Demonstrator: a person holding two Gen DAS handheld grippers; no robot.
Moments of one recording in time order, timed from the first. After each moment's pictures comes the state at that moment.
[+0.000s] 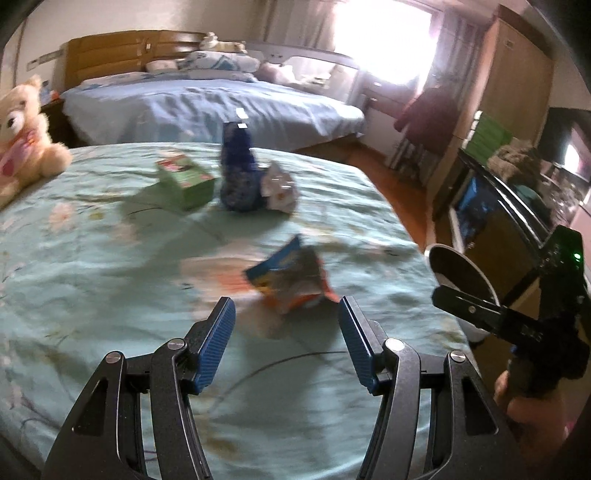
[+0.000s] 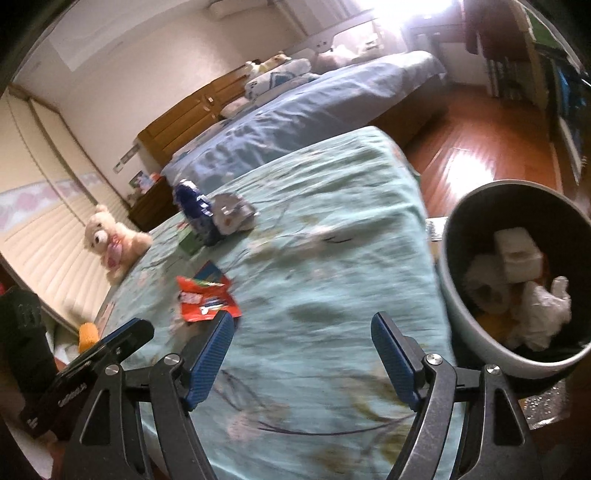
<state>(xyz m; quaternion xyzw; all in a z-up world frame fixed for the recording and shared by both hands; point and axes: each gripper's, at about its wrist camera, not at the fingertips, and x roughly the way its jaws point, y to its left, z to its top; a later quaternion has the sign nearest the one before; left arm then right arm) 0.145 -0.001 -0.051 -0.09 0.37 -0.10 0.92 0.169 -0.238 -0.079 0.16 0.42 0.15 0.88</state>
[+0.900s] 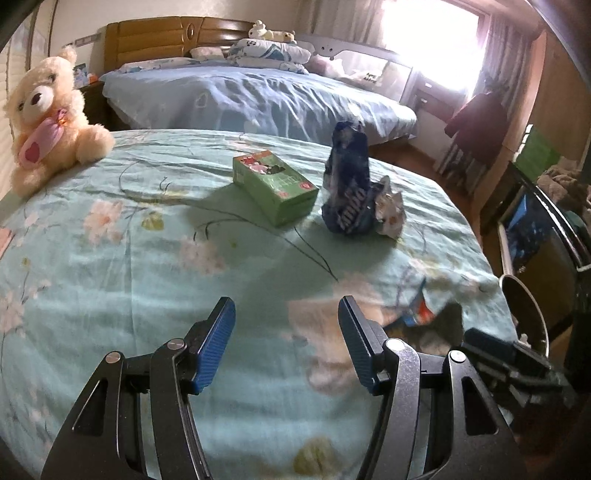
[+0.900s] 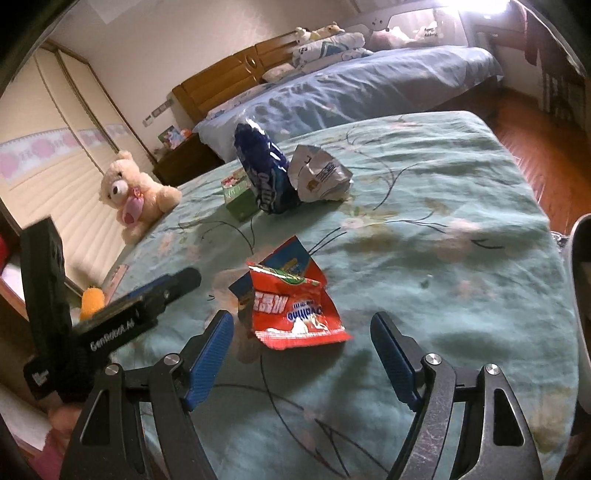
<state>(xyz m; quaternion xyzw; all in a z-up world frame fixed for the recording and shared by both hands) 0.213 0.059 -0.073 -0.09 0.39 -0.02 0.91 0.211 -0.142 -0.100 0.11 0.46 0.21 0.86</state>
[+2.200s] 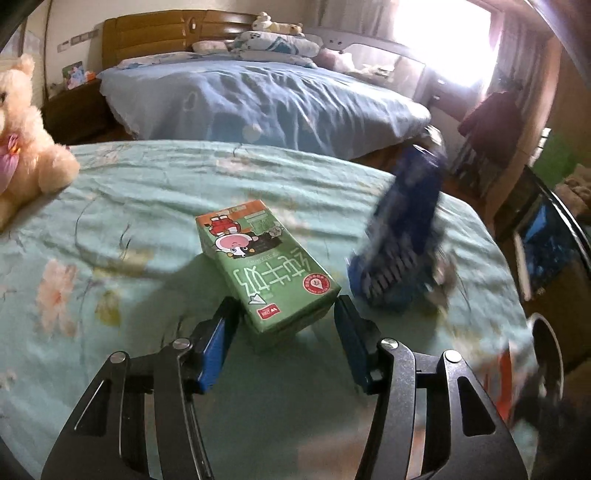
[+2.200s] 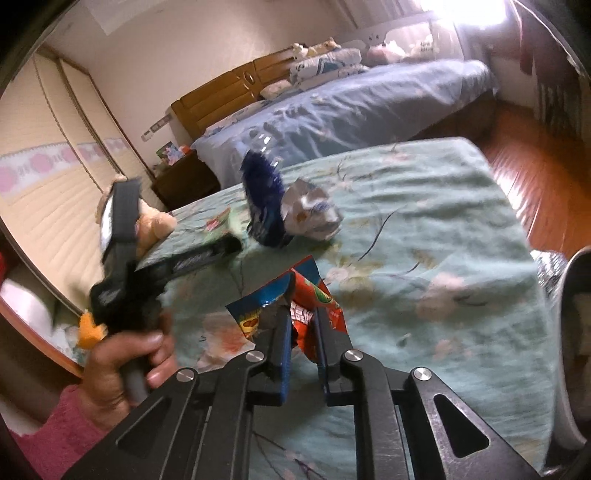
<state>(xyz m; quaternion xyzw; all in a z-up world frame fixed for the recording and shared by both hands) 0.294 0.064 -0.084 -0.09 0.41 -0.02 0.91 0.227 -0.162 -0.077 0.10 0.42 0.20 0.88</state>
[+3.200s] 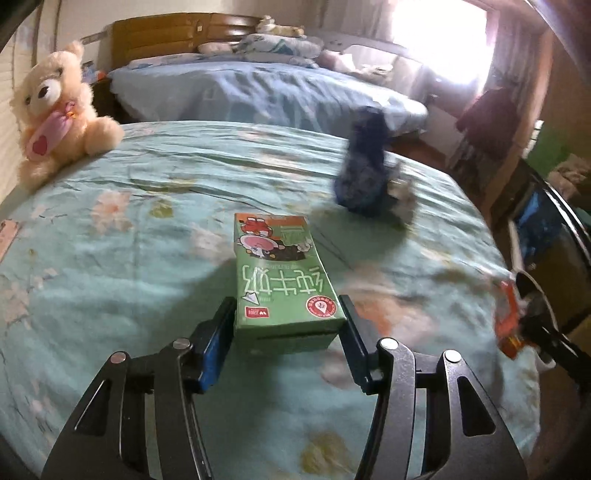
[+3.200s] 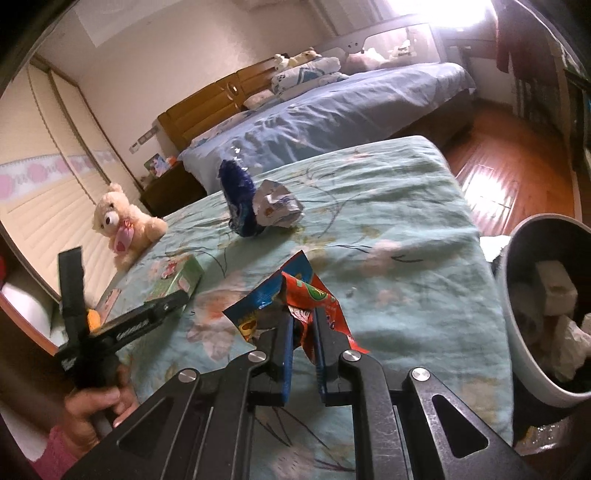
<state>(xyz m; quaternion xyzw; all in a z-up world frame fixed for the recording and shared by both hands) 0.195 0.053 -0.079 -0.08 0.40 -0.02 0.91 0.184 -0.206 -0.074 0.13 0.41 0.17 0.89</state>
